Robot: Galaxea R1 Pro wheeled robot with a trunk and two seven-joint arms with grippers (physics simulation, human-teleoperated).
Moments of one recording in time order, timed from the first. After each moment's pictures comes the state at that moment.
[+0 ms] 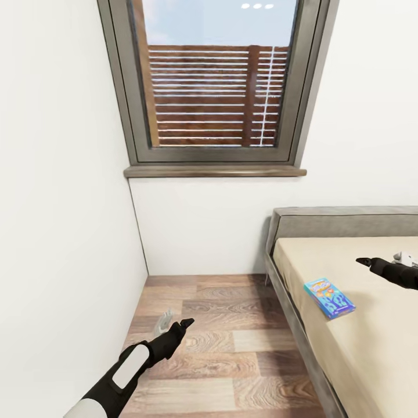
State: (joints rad) left arm -0.50 -0.02 -0.26 -0.63 1.18 0.35 -0.09; right arm -0.85 -0.46 -0.56 -0.80 -0.03 0.76 0.37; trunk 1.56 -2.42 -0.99
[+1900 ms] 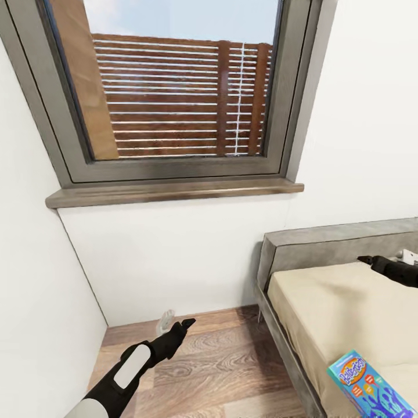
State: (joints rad) left arm -0.50 -0.03 -0.27 -0.63 1.18 0.35 -0.09; right arm -0.85 -0.46 -0.56 -0.83 -0.03 0.77 0.37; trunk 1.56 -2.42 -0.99
